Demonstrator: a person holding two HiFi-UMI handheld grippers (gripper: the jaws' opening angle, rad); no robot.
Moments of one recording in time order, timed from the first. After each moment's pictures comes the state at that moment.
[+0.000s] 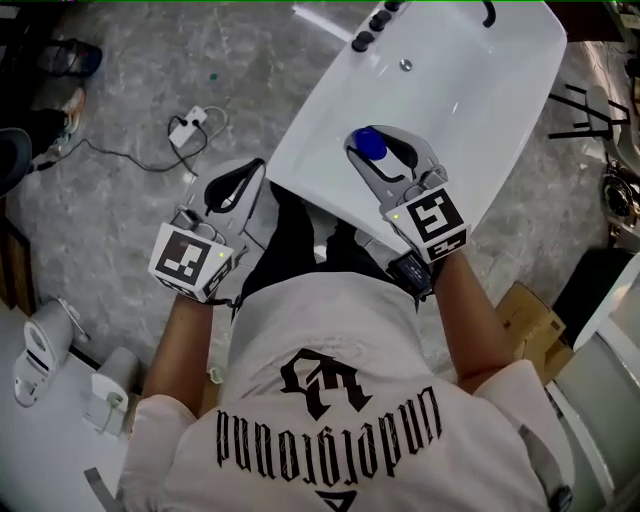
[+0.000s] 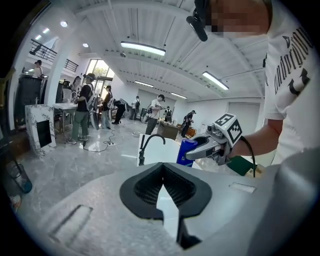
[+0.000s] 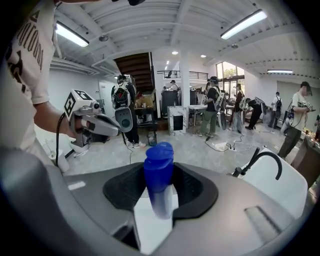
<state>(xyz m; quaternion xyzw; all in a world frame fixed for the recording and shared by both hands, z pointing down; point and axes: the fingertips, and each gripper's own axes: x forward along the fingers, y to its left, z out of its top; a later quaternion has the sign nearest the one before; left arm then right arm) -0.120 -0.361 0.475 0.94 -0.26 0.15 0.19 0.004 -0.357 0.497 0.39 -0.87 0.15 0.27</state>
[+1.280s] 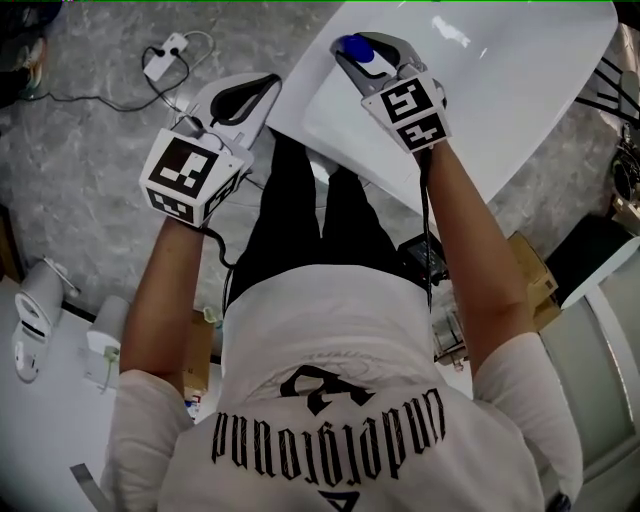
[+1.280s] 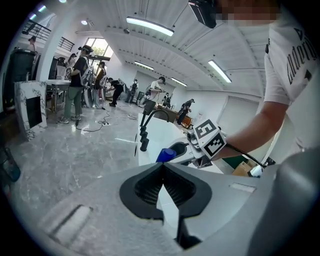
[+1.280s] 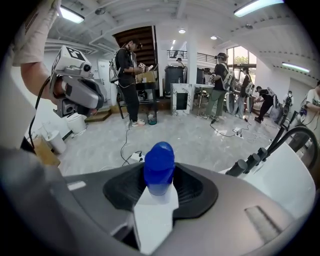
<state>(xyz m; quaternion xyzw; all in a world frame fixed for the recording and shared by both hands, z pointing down) -0.109 -0.406 0.656 0.92 -0.20 0.22 0.24 -0.019 -0.425 0.745 0.35 -0.85 0.18 0.36</state>
